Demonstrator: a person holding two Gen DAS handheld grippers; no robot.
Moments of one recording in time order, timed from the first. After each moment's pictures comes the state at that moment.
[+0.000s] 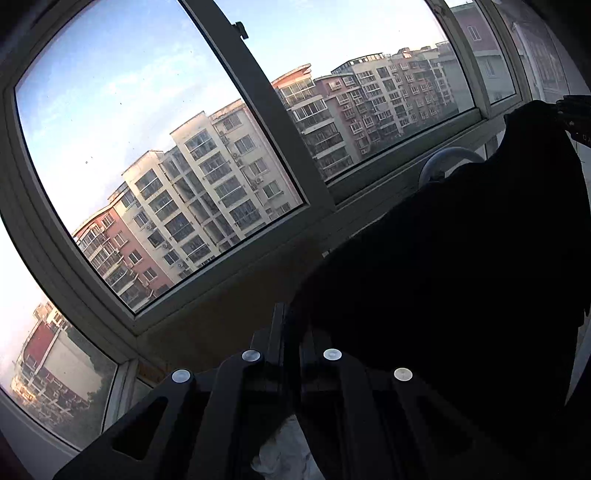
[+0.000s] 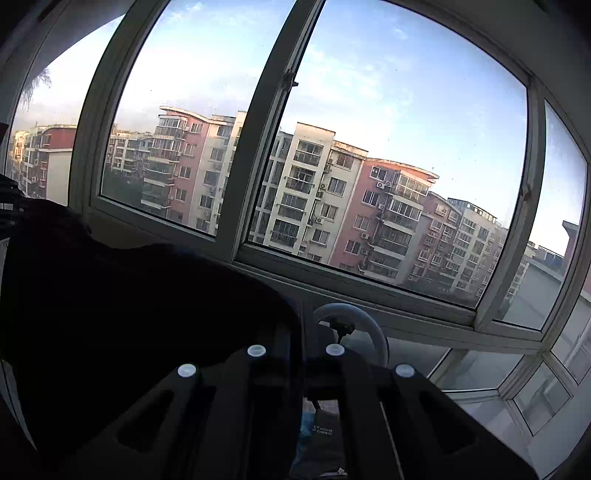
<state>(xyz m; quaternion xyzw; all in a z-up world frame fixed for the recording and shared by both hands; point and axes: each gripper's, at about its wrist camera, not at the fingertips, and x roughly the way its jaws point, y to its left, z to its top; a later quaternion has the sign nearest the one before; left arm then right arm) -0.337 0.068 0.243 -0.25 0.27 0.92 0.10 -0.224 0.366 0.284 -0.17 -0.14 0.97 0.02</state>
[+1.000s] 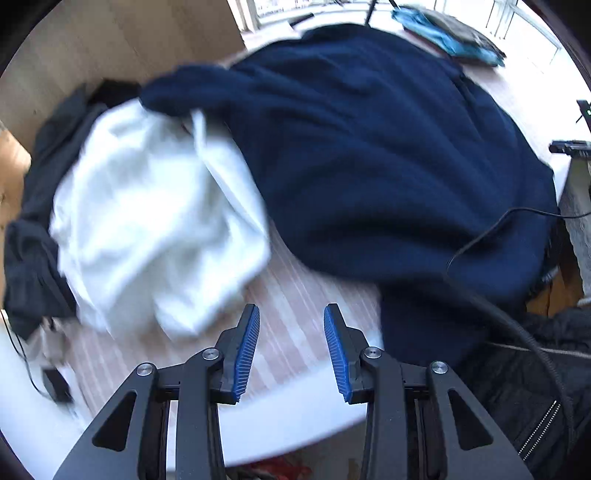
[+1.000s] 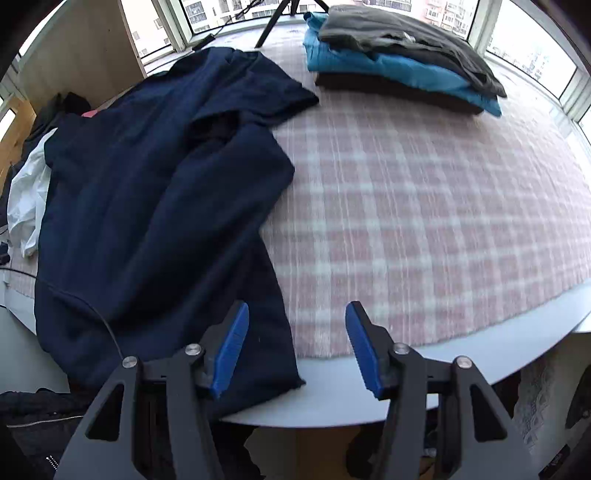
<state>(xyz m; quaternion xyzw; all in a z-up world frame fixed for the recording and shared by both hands) -0.192 -0.013 -0.168 -0.60 0.20 0.75 0.21 -0.062 0.462 -0.184 -0.59 0.08 0.80 0.03</state>
